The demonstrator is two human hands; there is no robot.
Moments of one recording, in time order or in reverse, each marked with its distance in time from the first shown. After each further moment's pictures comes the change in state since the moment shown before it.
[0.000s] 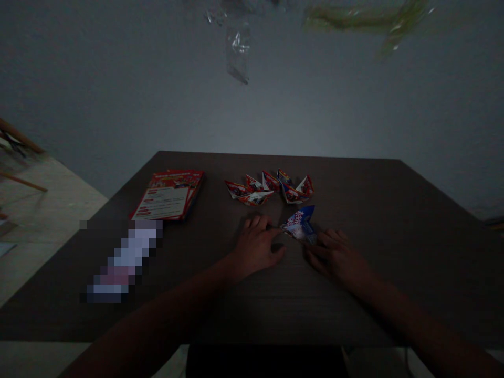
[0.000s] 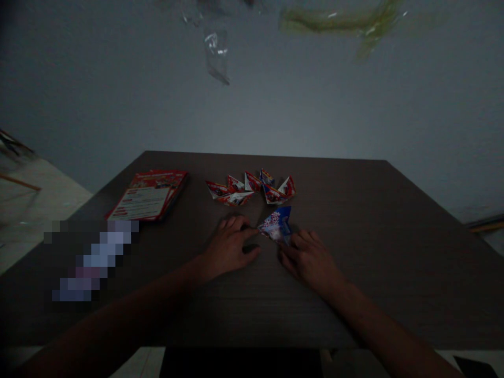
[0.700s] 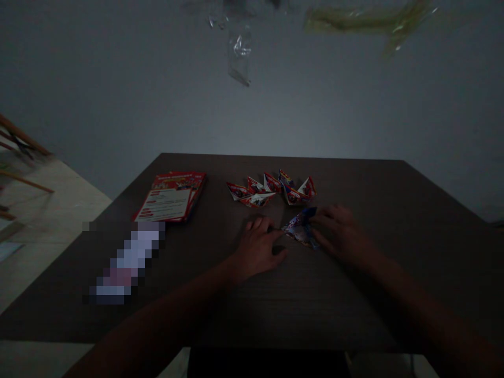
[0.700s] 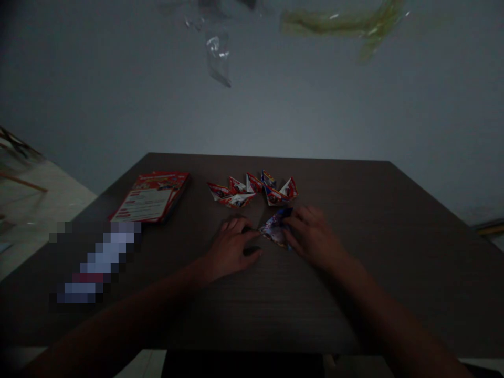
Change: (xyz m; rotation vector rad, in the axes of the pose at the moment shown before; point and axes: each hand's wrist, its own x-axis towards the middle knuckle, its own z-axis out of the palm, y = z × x) left_hand 0.000 -0.002 0.000 -0.036 -0.014 0.011; right_hand 0.034 0.030 -0.020 0.067 0.193 -0.003
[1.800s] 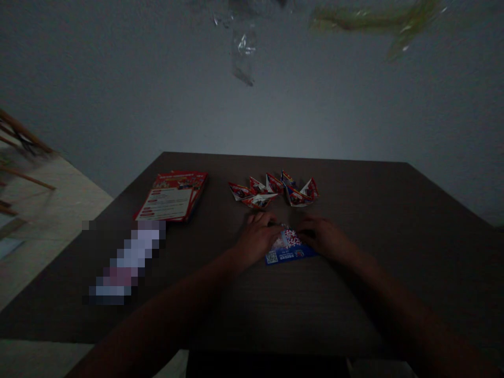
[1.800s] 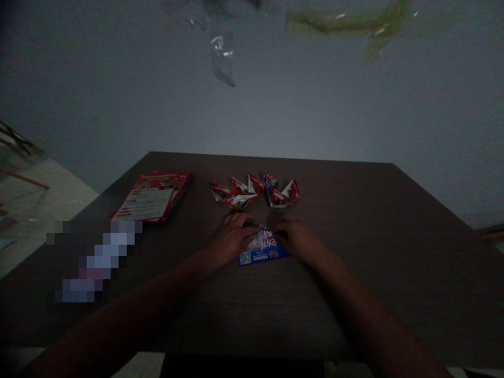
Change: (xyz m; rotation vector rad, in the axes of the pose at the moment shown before) left_hand 0.018 -0.028 0.009 0.004 0.011 0.081; right_hand 0.025 -0.008 0.033 0.289 -0.252 0.084
